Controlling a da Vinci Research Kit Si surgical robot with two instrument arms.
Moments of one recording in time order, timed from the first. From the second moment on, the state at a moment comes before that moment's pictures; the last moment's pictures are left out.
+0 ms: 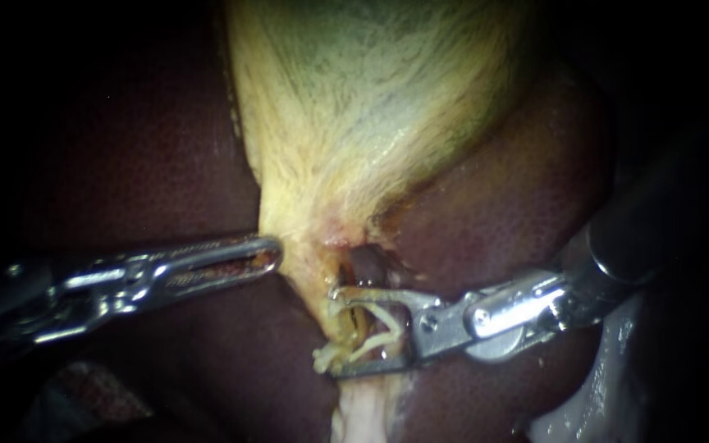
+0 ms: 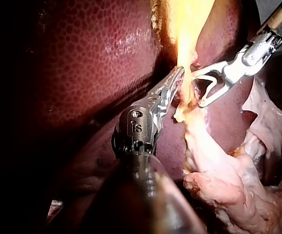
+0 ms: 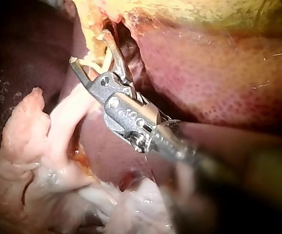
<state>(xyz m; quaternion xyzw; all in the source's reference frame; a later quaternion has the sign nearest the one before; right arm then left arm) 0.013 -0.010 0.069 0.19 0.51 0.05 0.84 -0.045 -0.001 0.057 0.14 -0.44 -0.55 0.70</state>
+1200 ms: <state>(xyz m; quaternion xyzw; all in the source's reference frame) 0.017 -0.013 0.073 0.23 0.45 0.04 0.86 -0.046 0.000 0.056 0.14 -0.44 -0.56 0.69</state>
